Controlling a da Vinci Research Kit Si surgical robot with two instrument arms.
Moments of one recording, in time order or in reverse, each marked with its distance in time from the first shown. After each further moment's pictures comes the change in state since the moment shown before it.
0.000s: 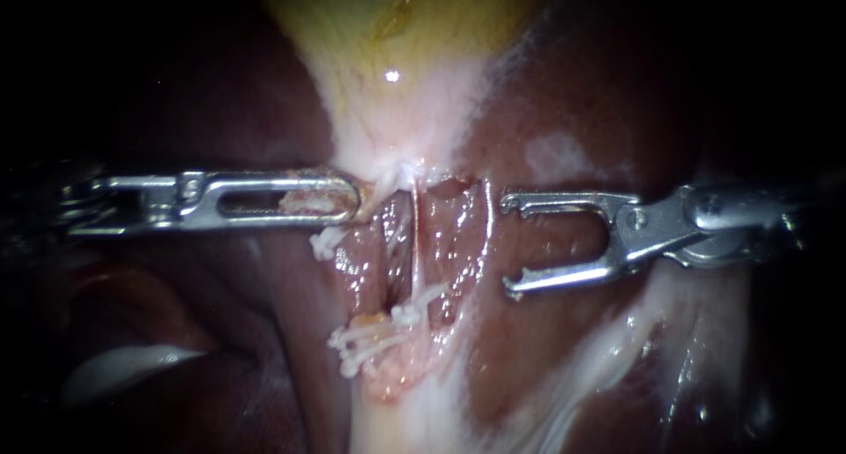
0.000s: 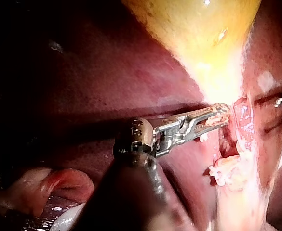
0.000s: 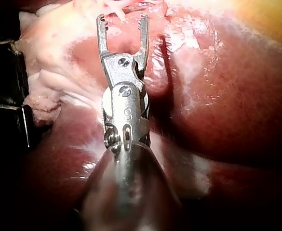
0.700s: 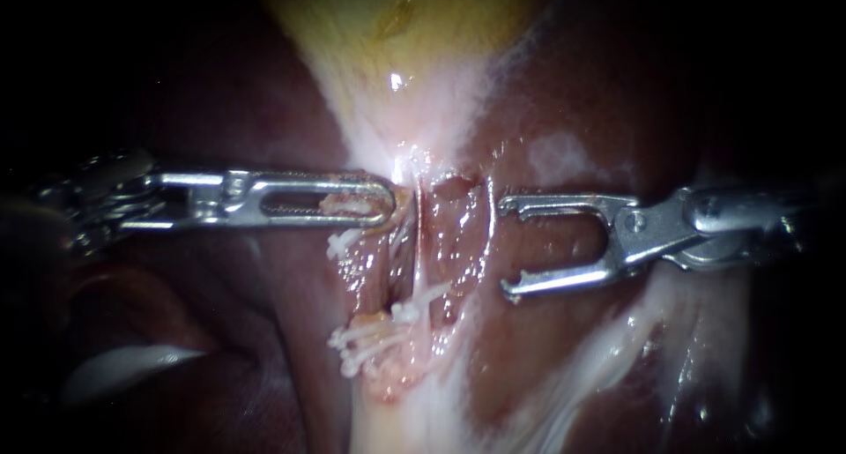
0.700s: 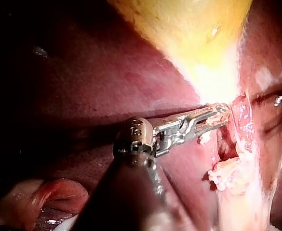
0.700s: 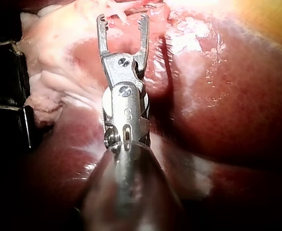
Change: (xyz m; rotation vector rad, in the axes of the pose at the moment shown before) right arm 0.000 0.000 0.000 0.000 0.000 0.001; left arm 0.001 0.002 0.004 -0.025 0.018 0.010
